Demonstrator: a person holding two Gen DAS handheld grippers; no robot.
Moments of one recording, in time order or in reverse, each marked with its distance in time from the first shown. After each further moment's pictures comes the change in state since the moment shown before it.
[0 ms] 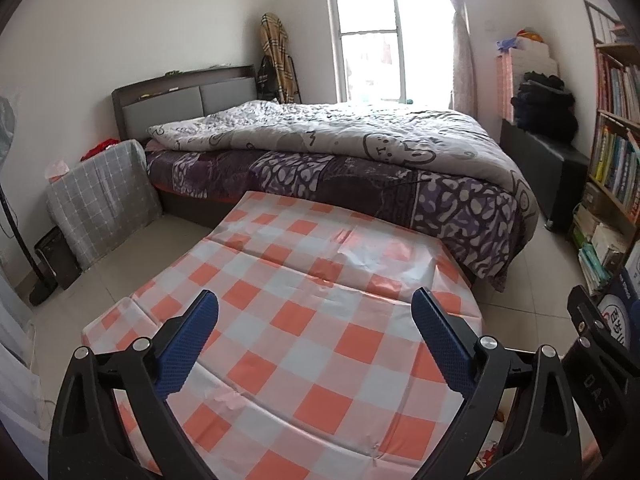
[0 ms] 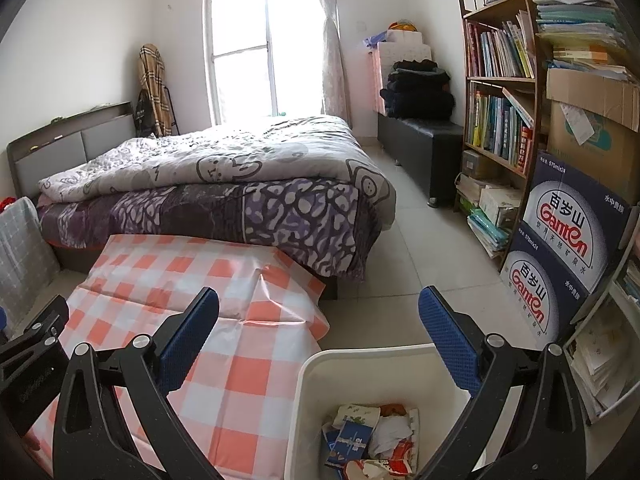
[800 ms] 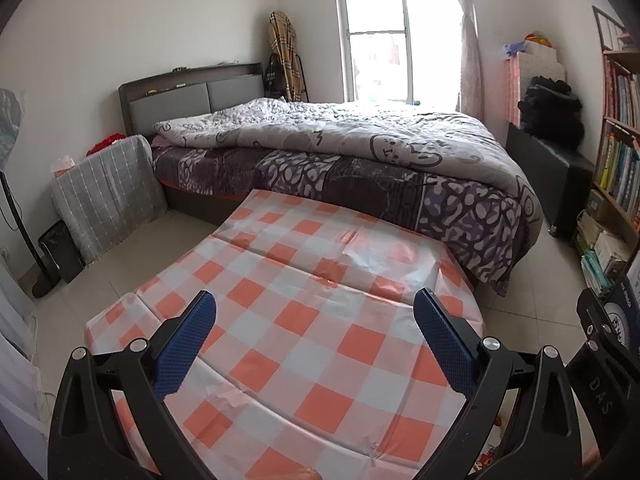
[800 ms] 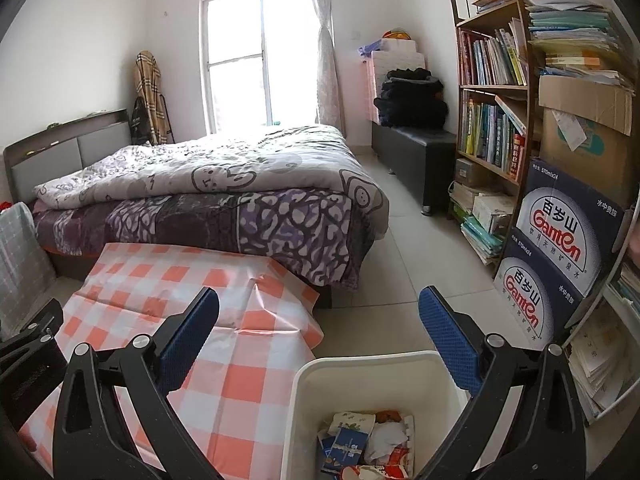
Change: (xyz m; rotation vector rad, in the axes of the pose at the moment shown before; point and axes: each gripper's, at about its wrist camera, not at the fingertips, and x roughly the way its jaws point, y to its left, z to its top) left arm 0.001 -0.003 0.006 -0.033 0.018 0.025; right arm -0.007 -0.004 0.004 0.004 -0.032 -0.019
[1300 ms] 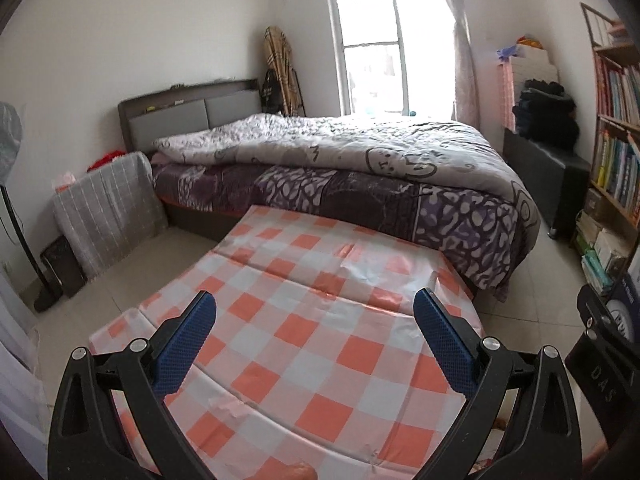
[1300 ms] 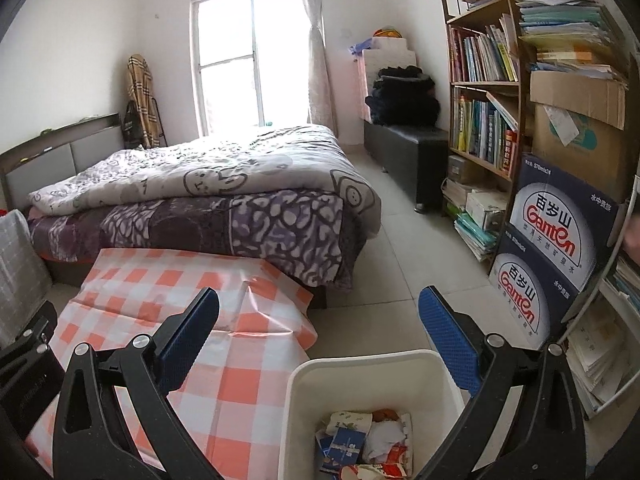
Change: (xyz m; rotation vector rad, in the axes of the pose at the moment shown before) left arm -0.008 -0.008 0.003 0.027 -0.052 0.006; right arm -0.002 -0.007 0.003 0.020 -0.003 -0.019
